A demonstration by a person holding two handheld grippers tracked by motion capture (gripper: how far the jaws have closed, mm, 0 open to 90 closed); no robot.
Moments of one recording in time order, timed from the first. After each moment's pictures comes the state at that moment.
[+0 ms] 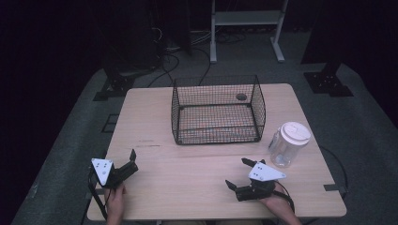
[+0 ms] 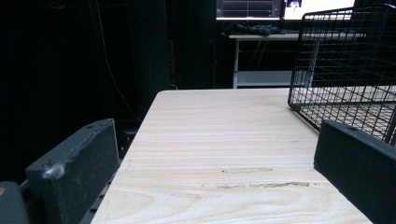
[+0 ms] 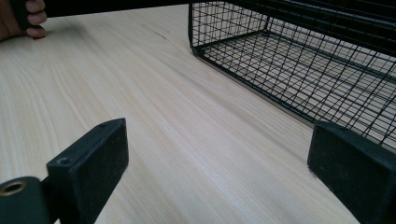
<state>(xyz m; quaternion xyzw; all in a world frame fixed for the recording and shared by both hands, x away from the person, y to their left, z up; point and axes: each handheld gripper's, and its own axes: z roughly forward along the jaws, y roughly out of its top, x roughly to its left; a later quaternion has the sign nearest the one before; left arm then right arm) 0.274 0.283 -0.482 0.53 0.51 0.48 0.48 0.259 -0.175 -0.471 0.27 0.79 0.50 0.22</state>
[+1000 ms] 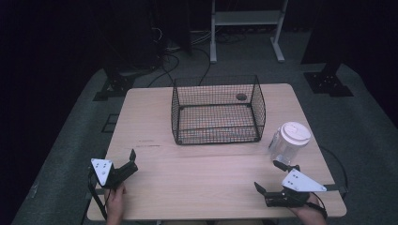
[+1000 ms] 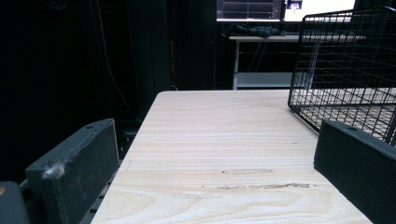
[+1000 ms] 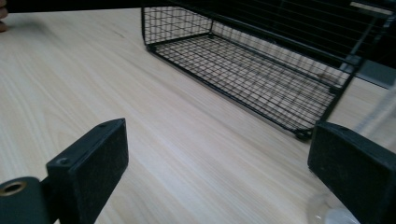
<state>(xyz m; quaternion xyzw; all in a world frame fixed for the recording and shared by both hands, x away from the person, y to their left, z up) 0.274 0.284 -0.482 0.53 0.51 0.48 0.49 0.224 -0.247 -0.448 0.30 0.77 0.49 0.29</state>
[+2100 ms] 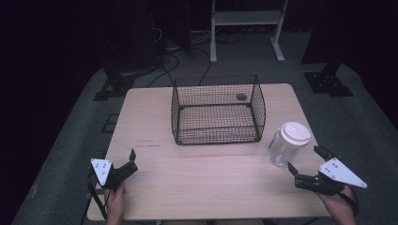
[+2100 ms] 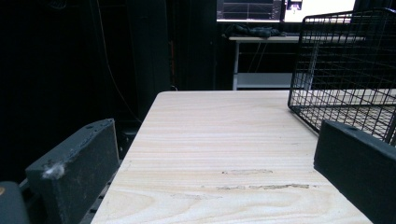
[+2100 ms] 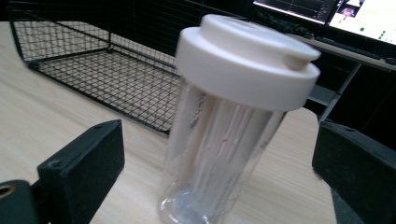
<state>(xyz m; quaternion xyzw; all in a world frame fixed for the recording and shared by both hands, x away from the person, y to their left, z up) 0.273 0.285 -0.482 0.53 0.51 0.48 0.49 0.238 -0.322 -0.423 0.37 0.70 0.46 0.41</state>
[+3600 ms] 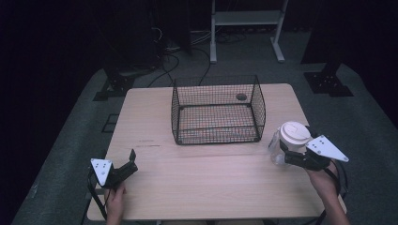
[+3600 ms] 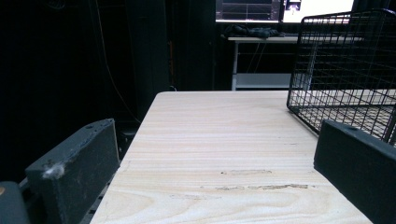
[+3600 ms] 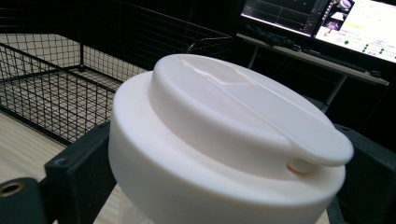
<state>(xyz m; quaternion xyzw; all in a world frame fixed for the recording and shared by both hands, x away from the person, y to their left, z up) 0.274 0.285 -0.482 0.53 0.51 0.48 0.49 0.298 -0.308 -0.415 0.37 0.68 0.47 0.43</state>
